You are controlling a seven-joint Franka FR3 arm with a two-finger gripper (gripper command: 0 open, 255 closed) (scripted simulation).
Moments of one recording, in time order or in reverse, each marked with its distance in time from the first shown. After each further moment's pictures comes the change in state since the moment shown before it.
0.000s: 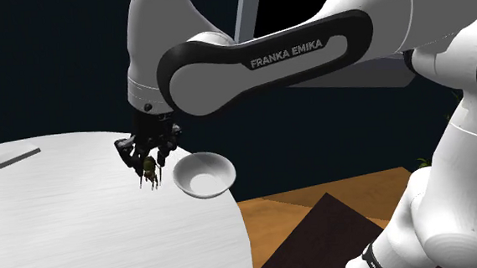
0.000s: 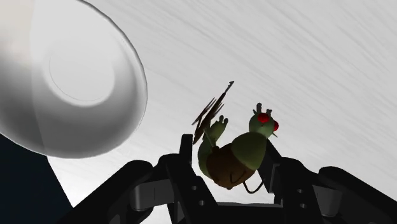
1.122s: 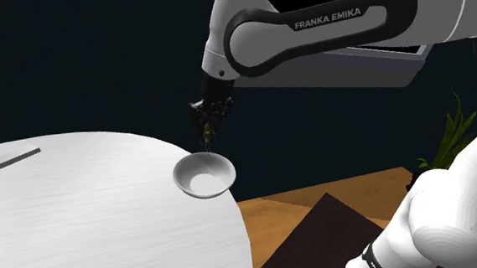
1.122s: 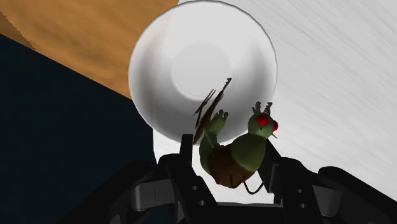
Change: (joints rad) arm -0.165 -0.268 -0.137 -0.218 0.172 -0.027 -0.366
